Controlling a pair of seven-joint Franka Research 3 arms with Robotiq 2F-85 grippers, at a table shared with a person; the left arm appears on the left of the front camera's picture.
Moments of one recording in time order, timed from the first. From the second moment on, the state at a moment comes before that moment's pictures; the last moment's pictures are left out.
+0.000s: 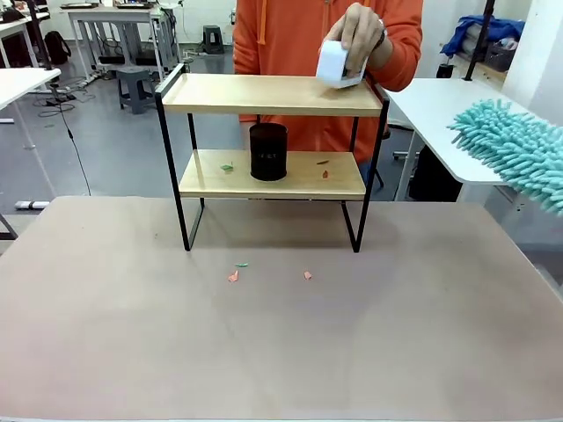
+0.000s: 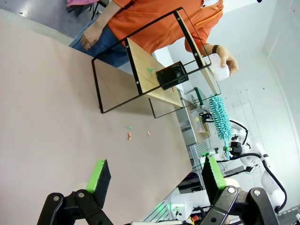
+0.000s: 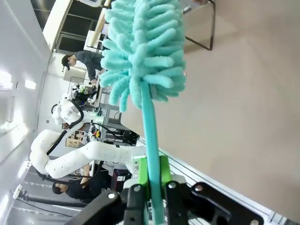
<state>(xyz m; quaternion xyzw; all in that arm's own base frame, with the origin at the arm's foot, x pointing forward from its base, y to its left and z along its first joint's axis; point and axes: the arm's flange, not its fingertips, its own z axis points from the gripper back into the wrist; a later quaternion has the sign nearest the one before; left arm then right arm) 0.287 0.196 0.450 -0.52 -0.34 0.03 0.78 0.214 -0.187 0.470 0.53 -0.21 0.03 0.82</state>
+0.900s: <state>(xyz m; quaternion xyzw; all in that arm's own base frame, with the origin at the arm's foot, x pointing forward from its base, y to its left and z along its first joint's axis) 0.287 0.196 0.450 -0.52 -0.34 0.03 0.78 0.213 -0.189 0.472 0.53 -0.21 0.03 0.82</state>
